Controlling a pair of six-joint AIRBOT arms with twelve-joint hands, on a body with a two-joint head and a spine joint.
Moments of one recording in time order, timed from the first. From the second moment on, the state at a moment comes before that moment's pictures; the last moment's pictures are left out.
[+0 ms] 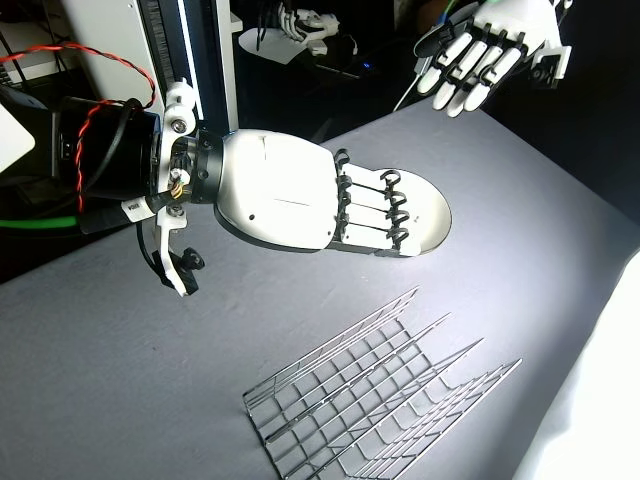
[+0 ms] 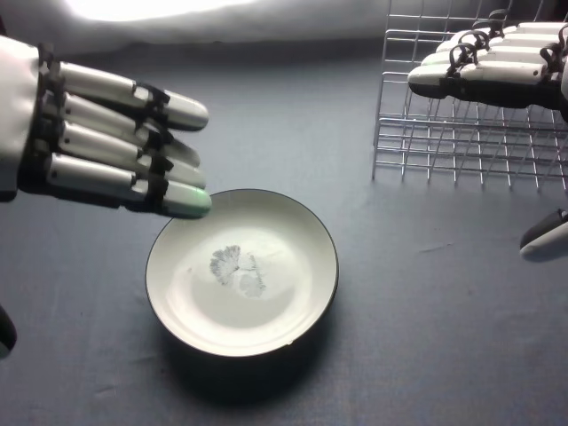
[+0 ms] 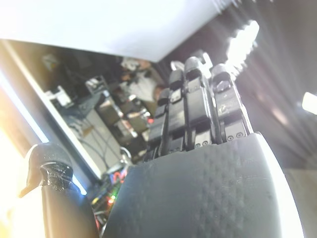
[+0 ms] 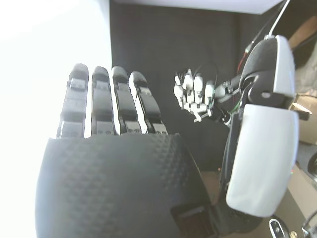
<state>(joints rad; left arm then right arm) 0.13 -0.75 1.30 1.68 -1.25 -0.22 -0.40 -0.70 0.96 -0.77 0.55 -0.11</state>
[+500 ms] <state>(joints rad) 0.20 -0.76 1.24 1.67 -1.23 -0.21 -0.42 -0.72 0.96 -0.79 0.56 -0.12</state>
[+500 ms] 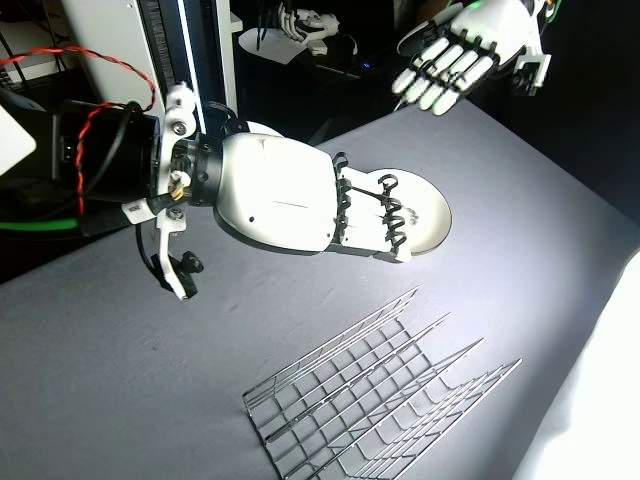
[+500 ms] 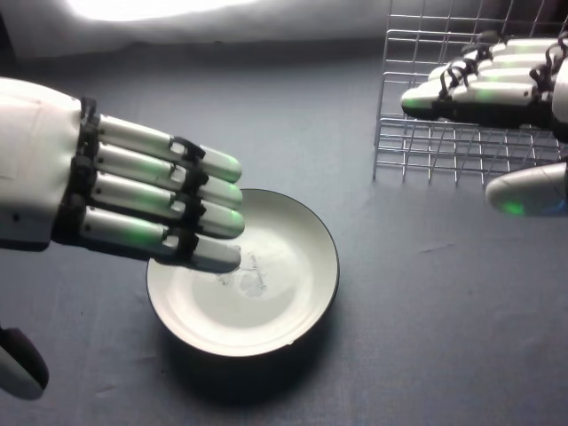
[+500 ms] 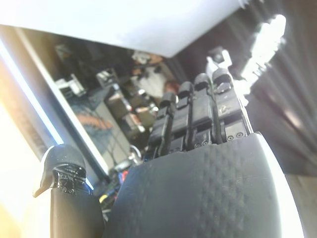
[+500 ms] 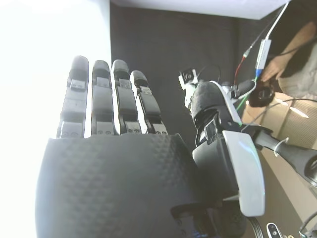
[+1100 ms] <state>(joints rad) 0.41 -0.84 1.26 1.68 -1.16 -0.11 -0.42 -0.72 0.96 -0.79 0.58 -0.12</state>
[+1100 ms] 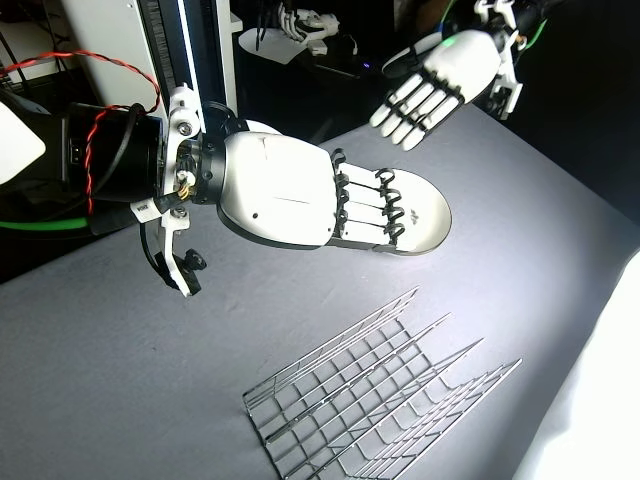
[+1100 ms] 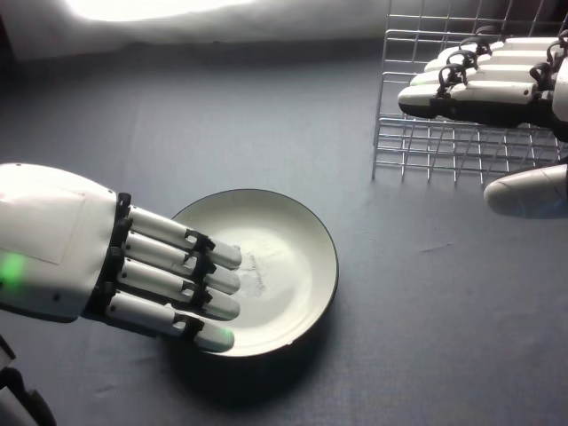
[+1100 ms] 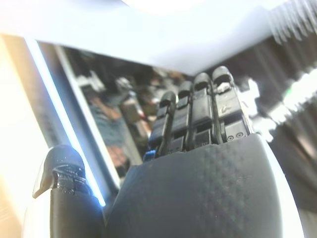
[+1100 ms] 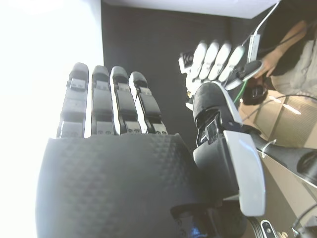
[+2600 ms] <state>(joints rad) 0.40 -1.11 1.66 1.90 -1.19 -0.13 -0.42 -0.72 0.96 -0.79 0.63 -0.13</state>
